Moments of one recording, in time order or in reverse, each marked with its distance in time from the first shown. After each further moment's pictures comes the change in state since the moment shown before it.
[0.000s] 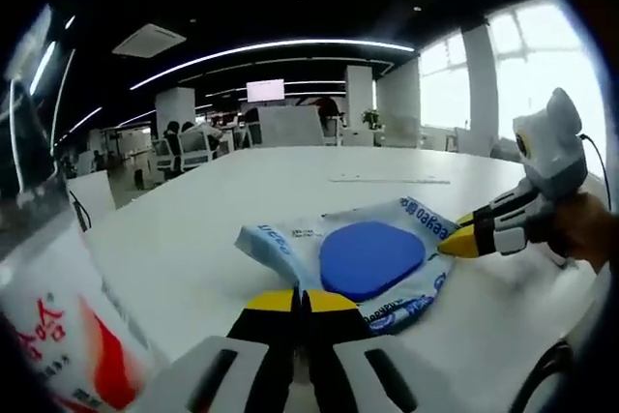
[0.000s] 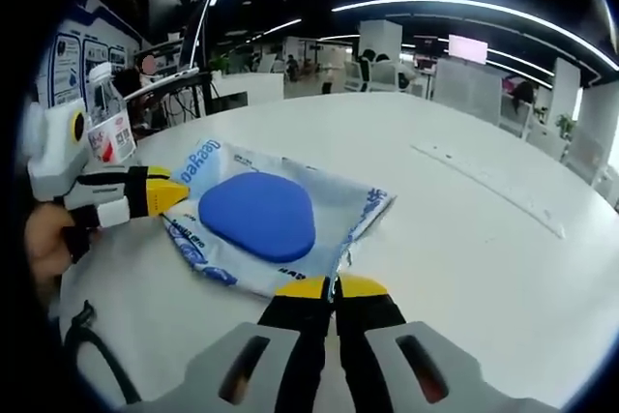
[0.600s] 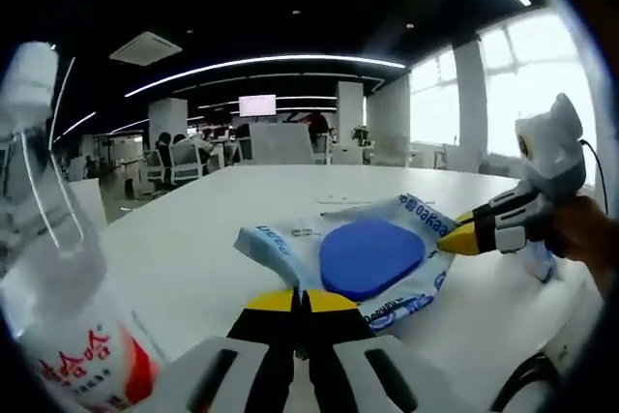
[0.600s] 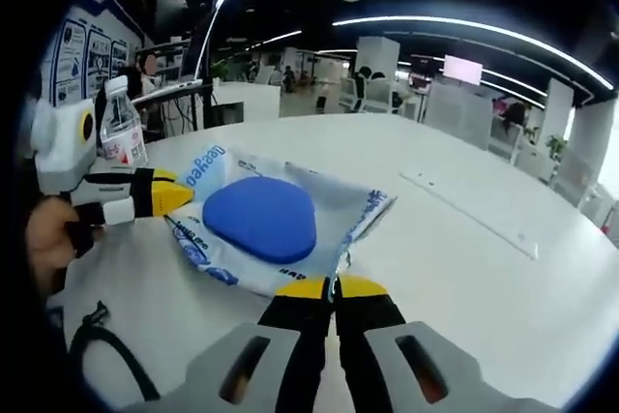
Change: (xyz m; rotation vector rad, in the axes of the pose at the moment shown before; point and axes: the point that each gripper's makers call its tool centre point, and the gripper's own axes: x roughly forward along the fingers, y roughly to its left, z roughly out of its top) left arm -0.016 -0.006 0.024 -0.014 -0.086 -0.055; right arm -0.041 0.006 0.022 -0.051 -0.081 -0.058
